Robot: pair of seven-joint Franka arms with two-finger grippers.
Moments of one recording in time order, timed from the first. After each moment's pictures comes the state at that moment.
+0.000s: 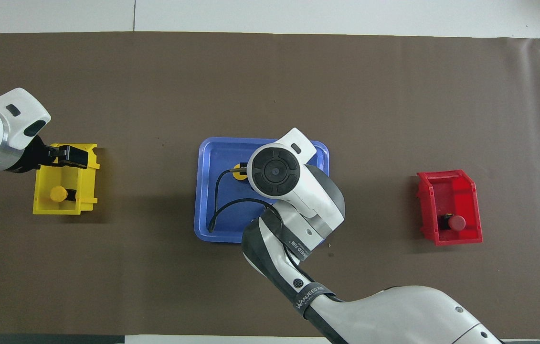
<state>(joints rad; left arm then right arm) -0.15 -0.06 0.01 -1.98 0.03 1.89 -0.08 0.61 0.39 0.03 -1.81 -0.12 2.32 0.75</state>
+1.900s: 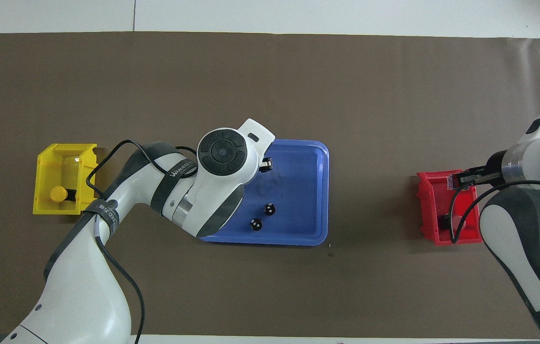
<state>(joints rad) -0.70 0.34 0.01 -1.84 0.01 2.24 -0.76 -0.06 -0.13 0.01 -2.24 -0.01 2.15 -0.23</state>
